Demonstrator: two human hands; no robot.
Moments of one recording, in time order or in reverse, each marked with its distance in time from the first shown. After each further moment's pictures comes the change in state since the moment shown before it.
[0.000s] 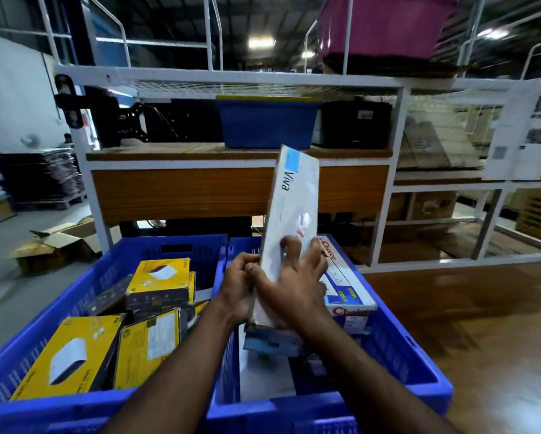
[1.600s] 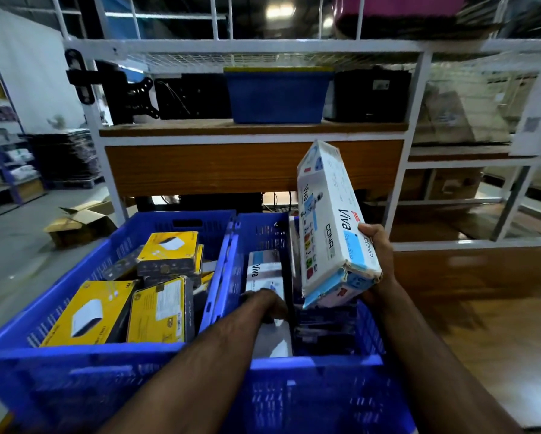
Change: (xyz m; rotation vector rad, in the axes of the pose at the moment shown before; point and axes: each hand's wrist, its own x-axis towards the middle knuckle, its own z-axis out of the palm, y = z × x) left_hand 0.009 -0.079 0.003 1.615 0.192 -0.611; right_hand 0.027 0.110 -0.061 1.683 -0.496 0.238
